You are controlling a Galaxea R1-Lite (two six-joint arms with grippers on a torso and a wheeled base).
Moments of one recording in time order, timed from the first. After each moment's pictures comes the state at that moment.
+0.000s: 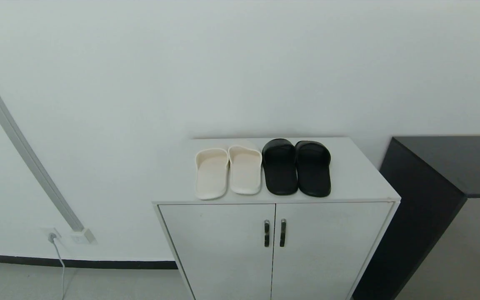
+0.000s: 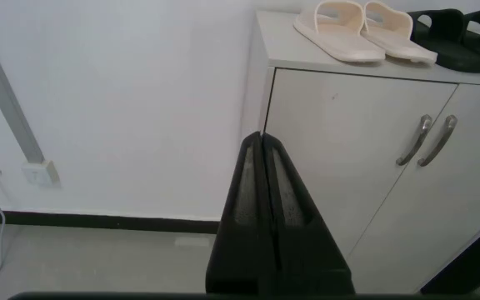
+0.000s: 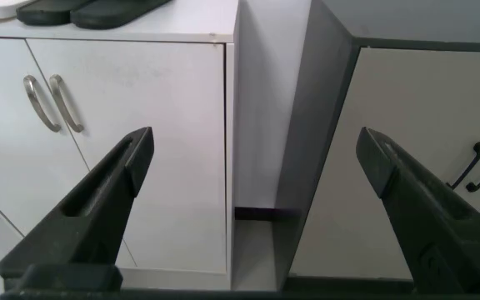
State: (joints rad) left arm 0.00 0.00 0.00 0.00 0.04 -0.08; right arm 0.00 0.00 0.00 0.00 0.05 -0.06
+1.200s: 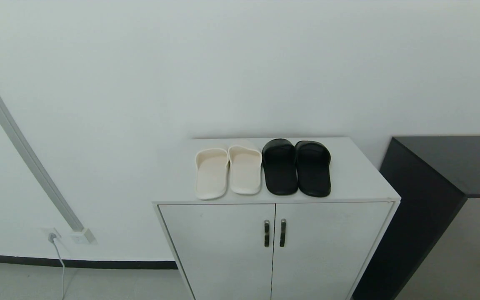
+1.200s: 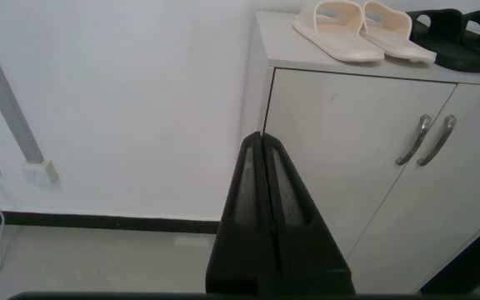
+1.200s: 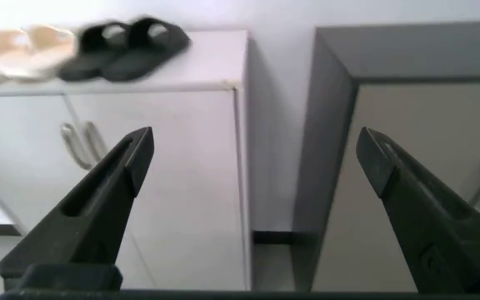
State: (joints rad) left arm 0.00 0.00 0.00 0.00 0.03 -0.08; right arm 0.00 0.06 -0.12 0.03 0.05 0.02
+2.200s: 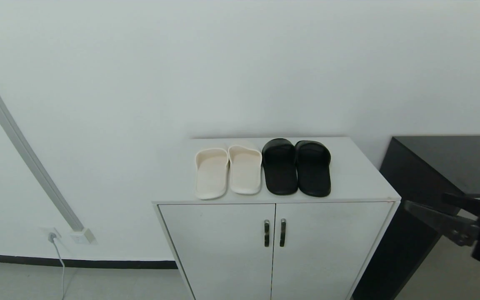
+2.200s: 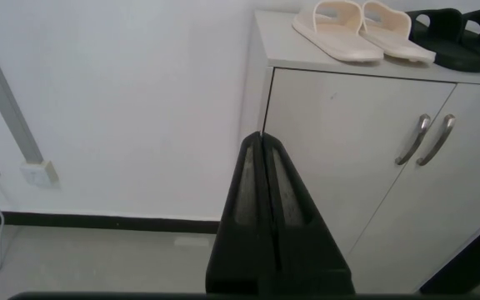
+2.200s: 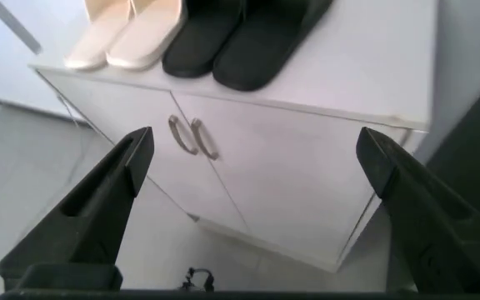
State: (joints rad) left arm 0.00 0.00 0.00 0.00 0.03 -0.08; right arm 0.52 1.09 -0.47 -0.43 -0.11 0.19
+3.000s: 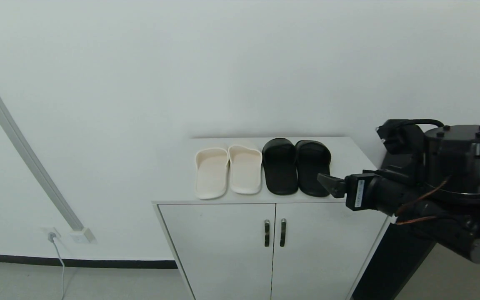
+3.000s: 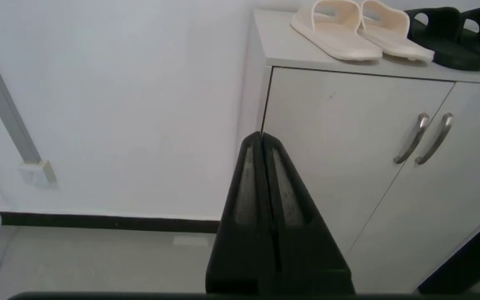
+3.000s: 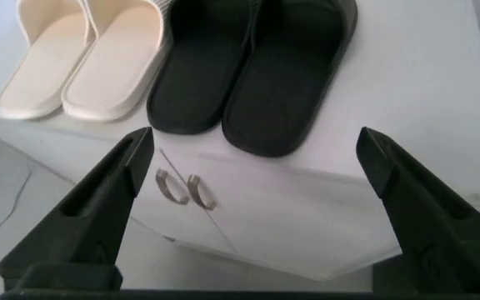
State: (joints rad) left arm 0.00 0.00 0.00 0.00 0.03 -0.08; right arm 0.73 1.54 -0.80 -0.48 -0.41 0.24
